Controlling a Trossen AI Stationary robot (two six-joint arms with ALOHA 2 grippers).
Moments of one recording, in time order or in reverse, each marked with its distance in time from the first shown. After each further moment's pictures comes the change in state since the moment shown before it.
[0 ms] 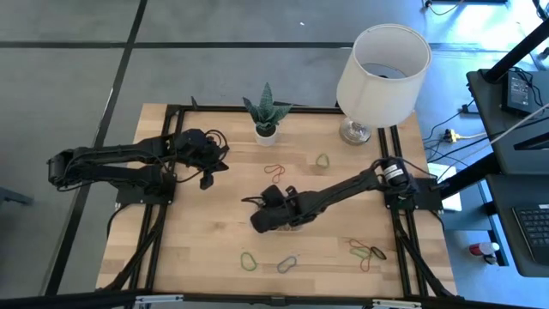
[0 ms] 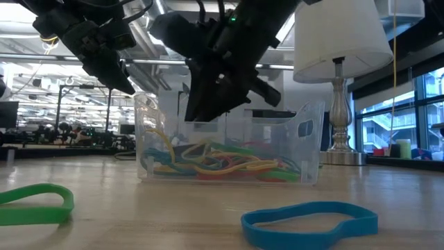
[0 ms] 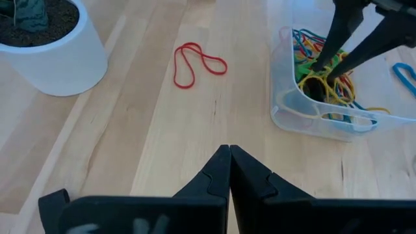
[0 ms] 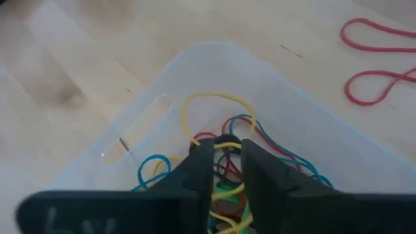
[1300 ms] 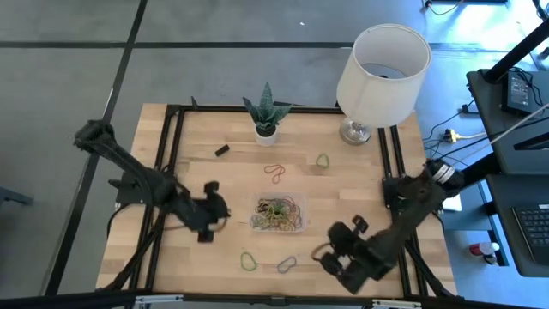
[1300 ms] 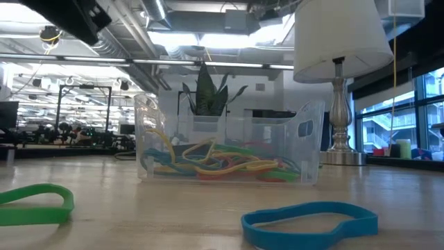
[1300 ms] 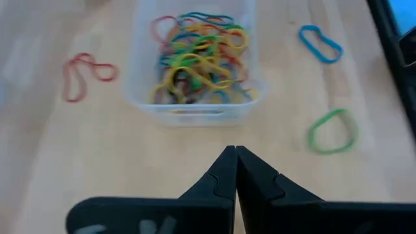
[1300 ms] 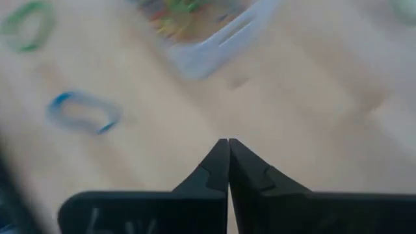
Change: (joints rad) left arm -0.903 0.336 0.315 -0.160 -0.603 -0.496; right arm 0.524 -0.337 -0.205 -0.616 0.076 0.487
